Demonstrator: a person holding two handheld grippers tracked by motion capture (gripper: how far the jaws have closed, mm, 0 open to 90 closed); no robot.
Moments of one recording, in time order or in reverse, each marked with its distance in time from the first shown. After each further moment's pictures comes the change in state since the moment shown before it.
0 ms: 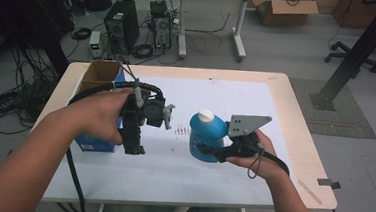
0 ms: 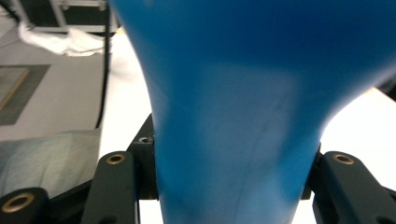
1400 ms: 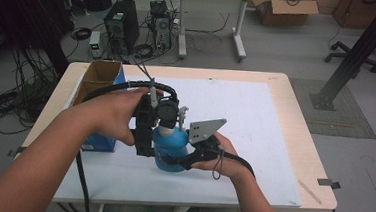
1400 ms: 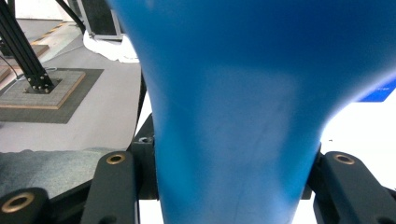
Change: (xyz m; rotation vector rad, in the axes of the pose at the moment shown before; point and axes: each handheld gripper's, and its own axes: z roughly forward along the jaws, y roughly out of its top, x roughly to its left) left arm -0.001 0.026 -0.004 0.010 -0.030 0.033; right arm 0.011 0.006 0.089 -0.041 0.217 -0.031
